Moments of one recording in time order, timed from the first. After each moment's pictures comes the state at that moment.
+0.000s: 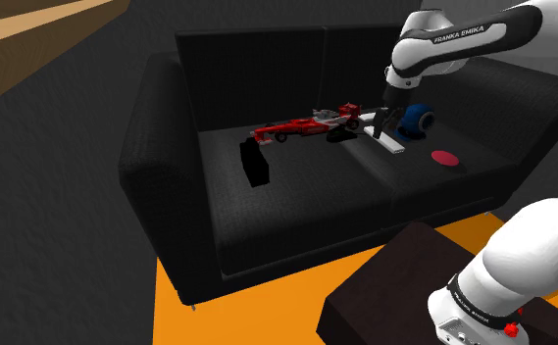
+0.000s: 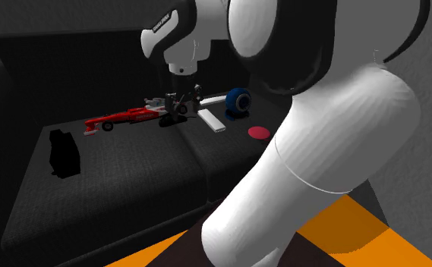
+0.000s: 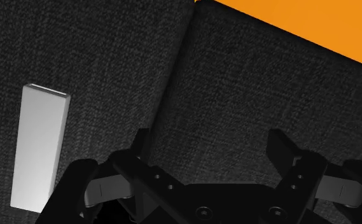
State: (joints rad) arm -0.10 -0.31 -0.24 -2.29 -0.05 1.99 -0.33
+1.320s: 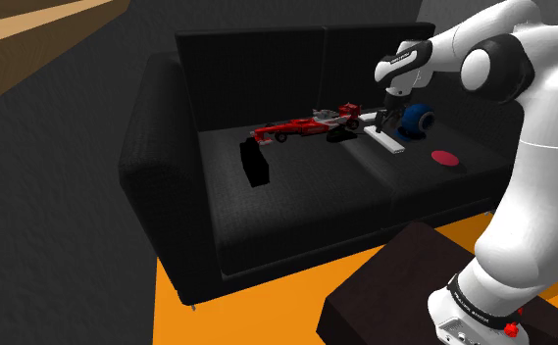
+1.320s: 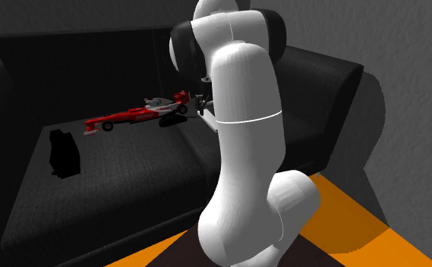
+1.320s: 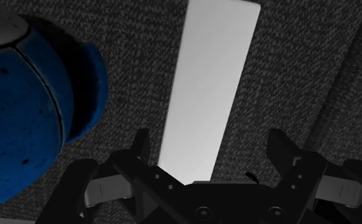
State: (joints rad) arm -0.27 0.37 -0.37 -1.75 0.14 2.12 -0.57
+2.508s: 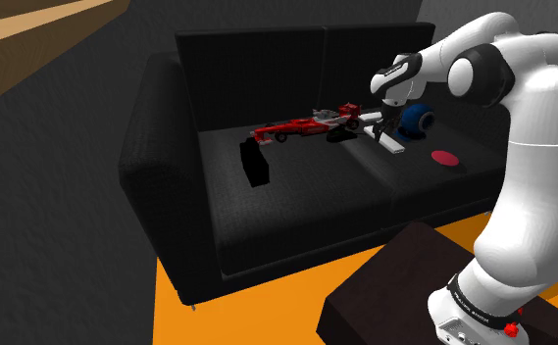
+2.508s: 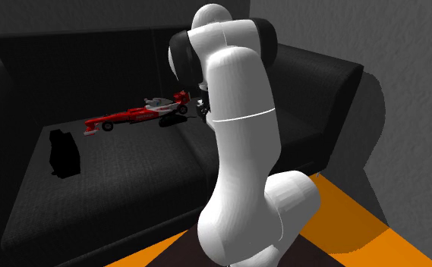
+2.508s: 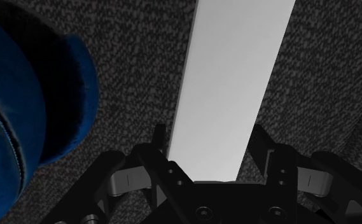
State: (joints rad) arm -0.29 0.45 -0.36 -1.75 0.17 2.20 -0.59
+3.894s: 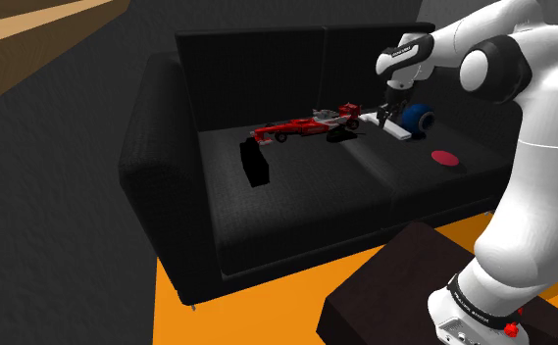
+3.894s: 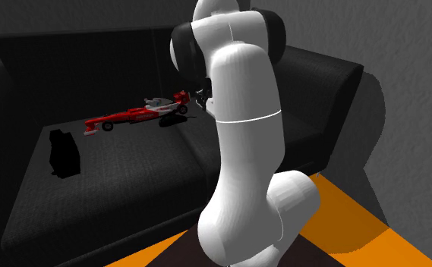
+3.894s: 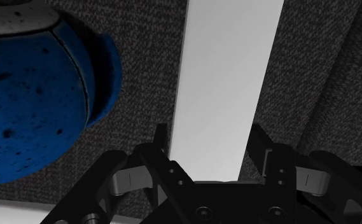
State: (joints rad) arm -0.28 0.38 -0.38 -1.68 0.13 2.06 -0.57
